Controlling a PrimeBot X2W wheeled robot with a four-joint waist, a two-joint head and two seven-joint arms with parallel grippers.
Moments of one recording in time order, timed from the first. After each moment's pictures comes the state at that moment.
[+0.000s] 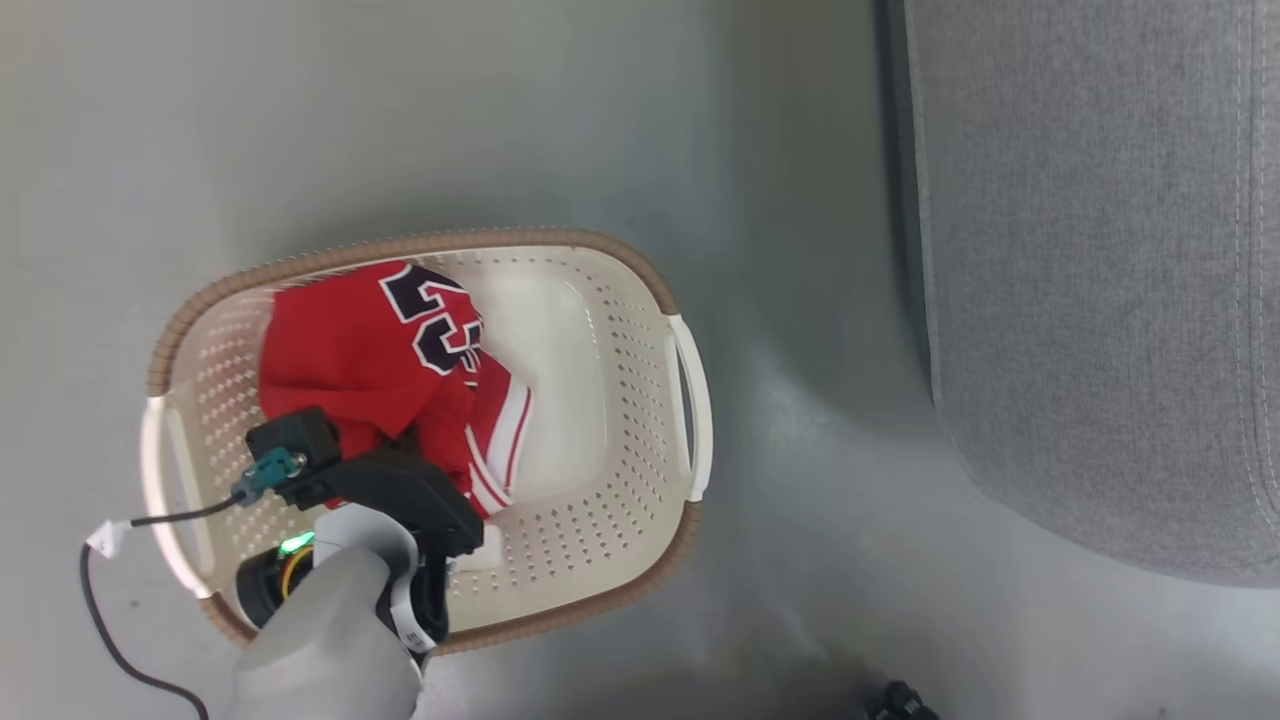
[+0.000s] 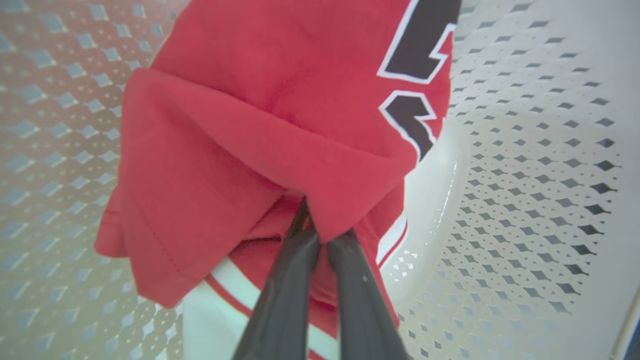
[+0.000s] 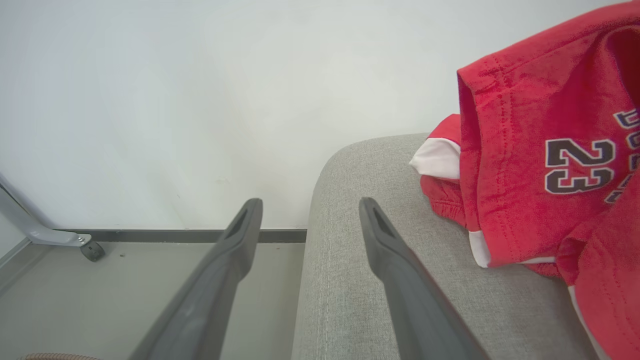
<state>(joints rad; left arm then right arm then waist) -0.80 0.04 -0.61 1.12 -1.13 0.13 -0.25 -0.19 -0.66 -0.12 -0.36 0.81 0.12 -0.26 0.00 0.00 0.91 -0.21</state>
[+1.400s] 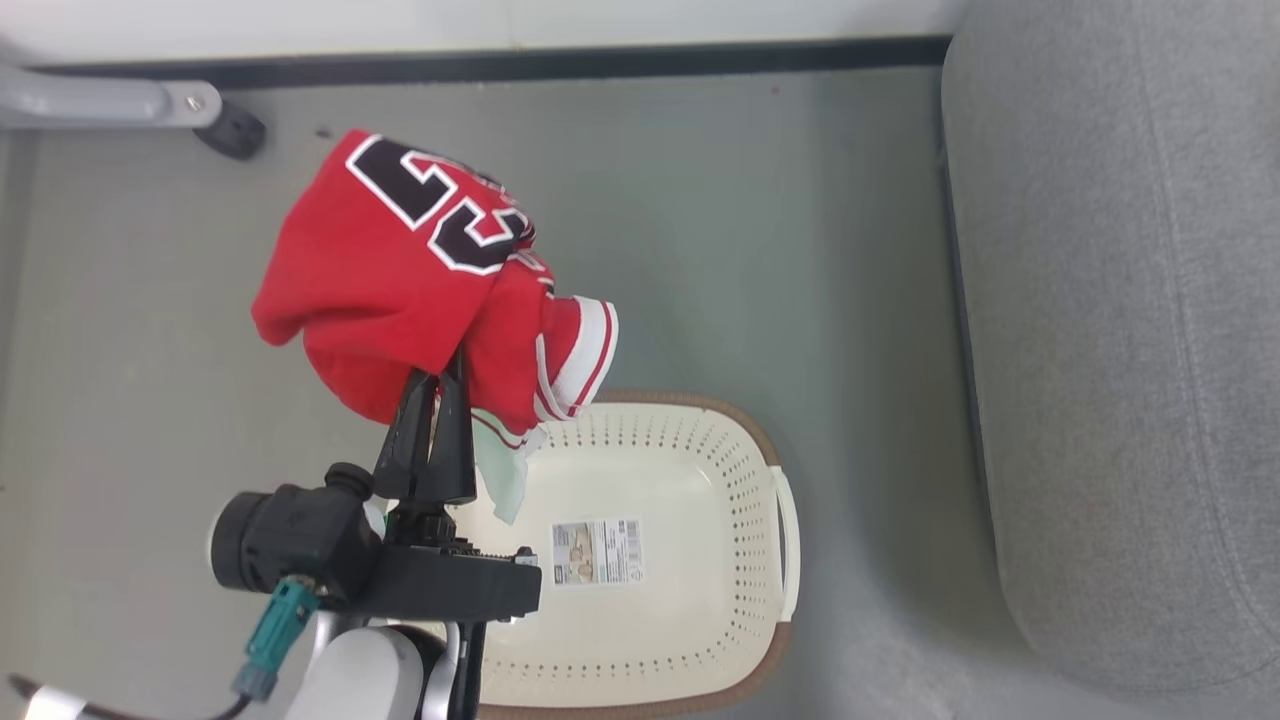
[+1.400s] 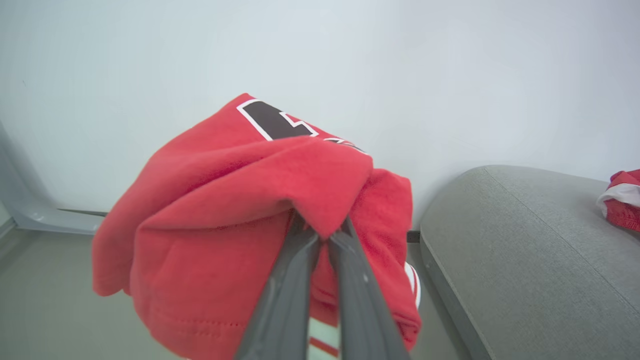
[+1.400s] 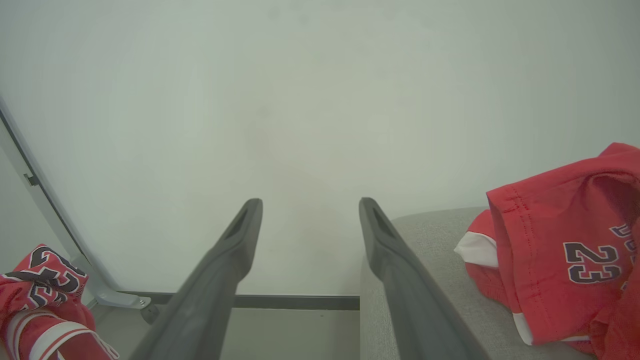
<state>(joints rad) -0.34 0.04 -0.30 0.06 -0.36 0.13 -0.25 -0.09 -0.60 -0.10 -0.28 0.74 0.12 -0.26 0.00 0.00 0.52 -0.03</state>
